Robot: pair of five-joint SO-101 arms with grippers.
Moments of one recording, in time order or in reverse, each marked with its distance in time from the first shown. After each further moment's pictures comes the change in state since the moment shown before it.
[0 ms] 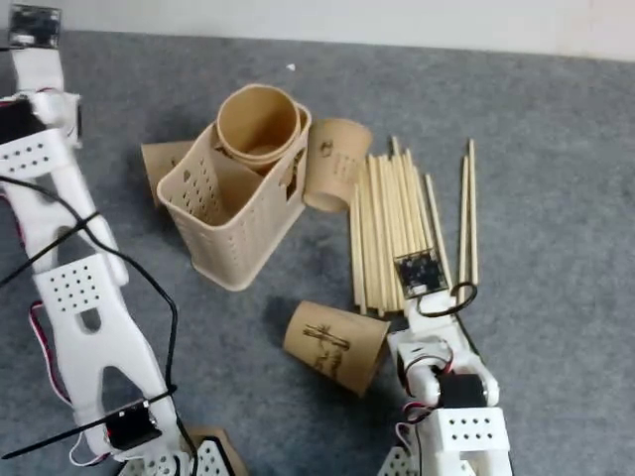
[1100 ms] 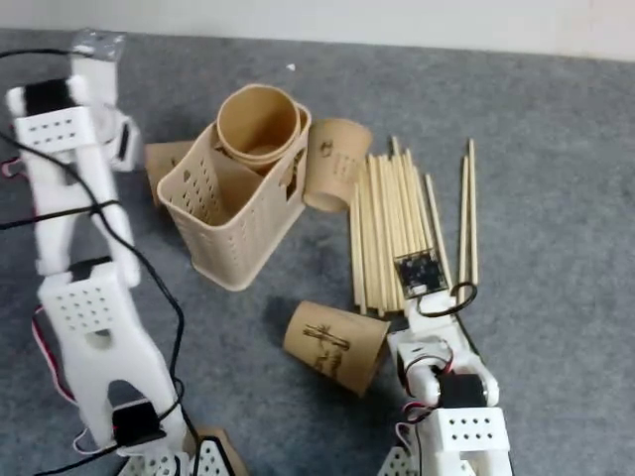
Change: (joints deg) left arm 9.6 -23.6 40.0 3.4 1.9; right arm 0.0 0.0 0.0 0.0 0.0
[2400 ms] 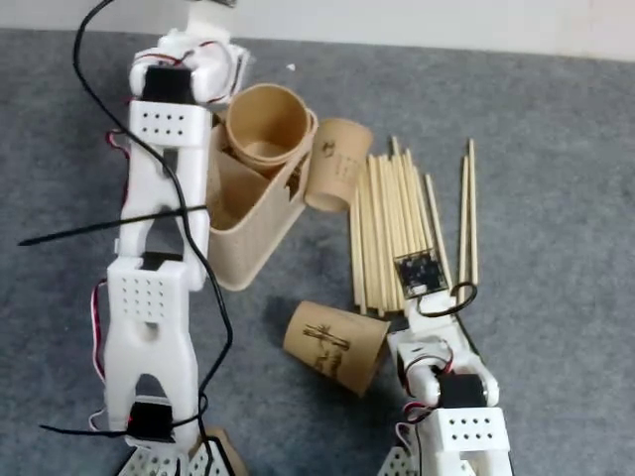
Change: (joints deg) left arm 20.0 4.1 -15.0 -26.4 3.2; right arm 0.0 0.0 0.0 0.0 0.0
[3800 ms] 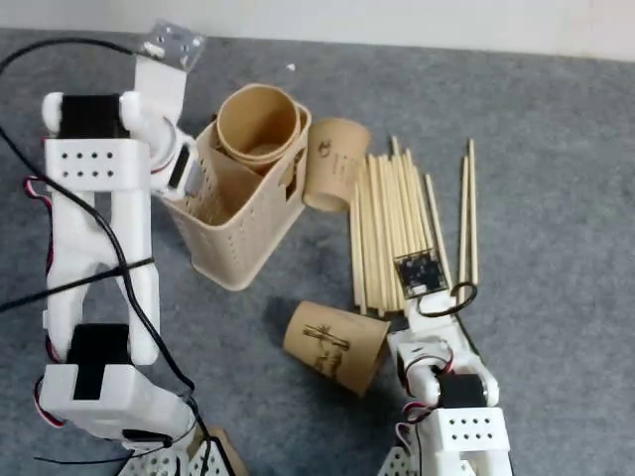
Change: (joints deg) left arm -7.6 -41.3 47.4 32.0 -3.5; right arm 0.0 0.0 0.0 0.0 0.0
